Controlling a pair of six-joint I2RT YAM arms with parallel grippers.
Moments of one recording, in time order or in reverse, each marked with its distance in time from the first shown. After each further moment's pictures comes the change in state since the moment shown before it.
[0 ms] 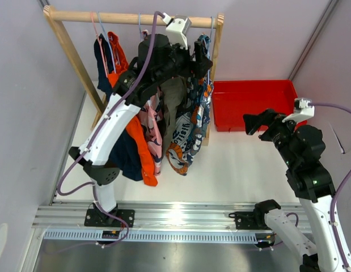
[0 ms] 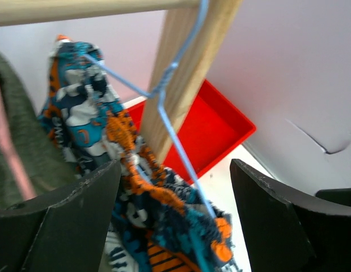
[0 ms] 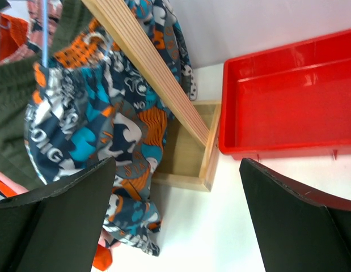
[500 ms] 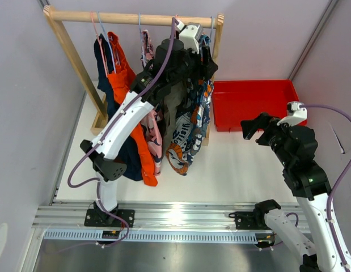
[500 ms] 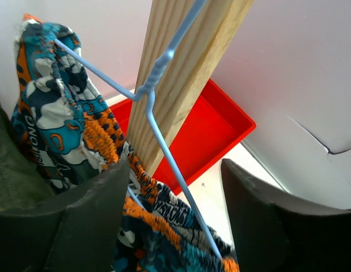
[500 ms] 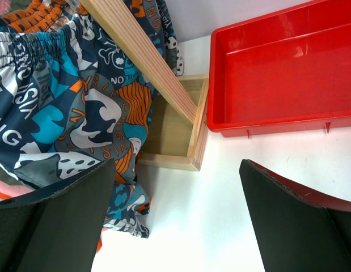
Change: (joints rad) left arm -0.016 0.082 -0.028 0.079 -0.001 -0.029; right arm 0.000 -0.007 -0.055 -0.060 0.003 -0.002
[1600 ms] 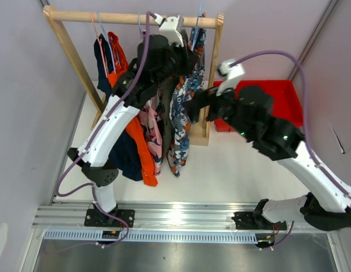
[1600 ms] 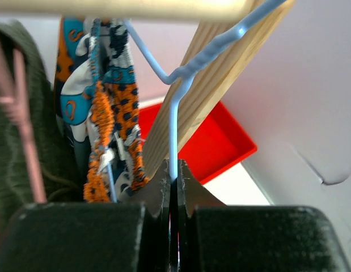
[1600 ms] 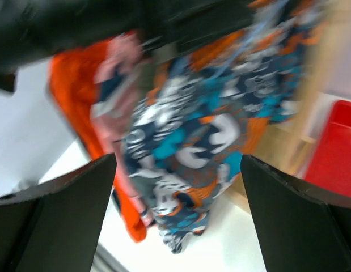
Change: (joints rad) left arm -0.005 -0.077 0.014 -0.060 -0.130 -0.070; right arm 0.591 0.533 0.669 -0.043 0.203 -0.177
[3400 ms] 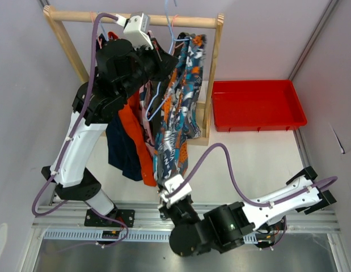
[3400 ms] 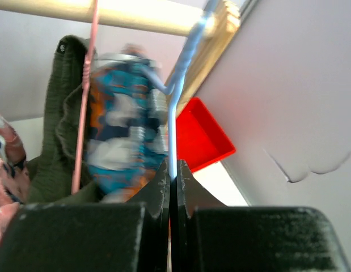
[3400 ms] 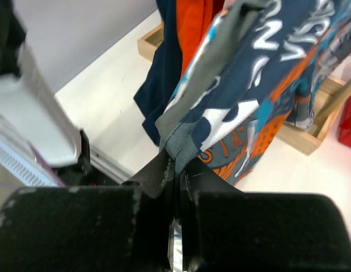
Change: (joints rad) left arm -0.012 -0.246 -0.038 -0.145 -0.065 -0.074; right arm 1.066 0.229 -0.220 0.238 1.109 0.069
